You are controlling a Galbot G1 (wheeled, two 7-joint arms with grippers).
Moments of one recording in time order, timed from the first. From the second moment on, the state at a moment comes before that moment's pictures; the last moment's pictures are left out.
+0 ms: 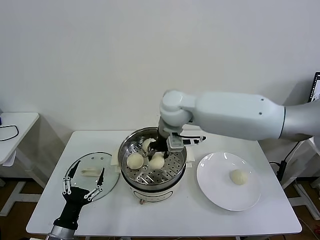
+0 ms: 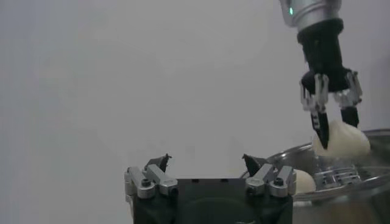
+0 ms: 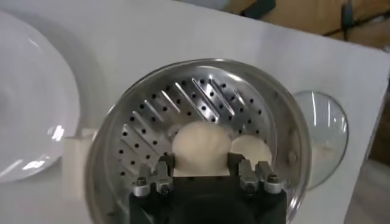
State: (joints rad) left arm 1.73 -1.23 -0.63 -2.08 0.02 -0.38 -0.01; right arm 0.58 1.14 -1.29 1.55 -0.26 0.63 -0.99
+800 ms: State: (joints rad) left arm 1.72 -1.23 -0.63 -2.07 0.01 -0.38 -0.01; right arm 0.48 1.16 -1.26 1.53 -0.32 0.65 -0.99
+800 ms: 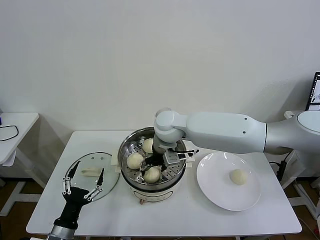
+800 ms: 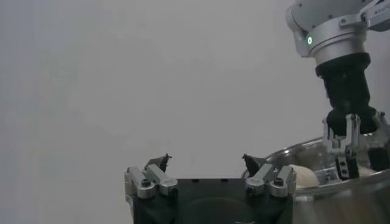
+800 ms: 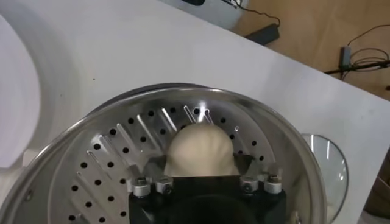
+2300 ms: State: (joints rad) left arm 1.72 -1.23 -0.61 -2.07 0.02 -0.37 -0.01; right arm 0.21 0.60 -1.09 1.14 0.14 -0.03 -1.16
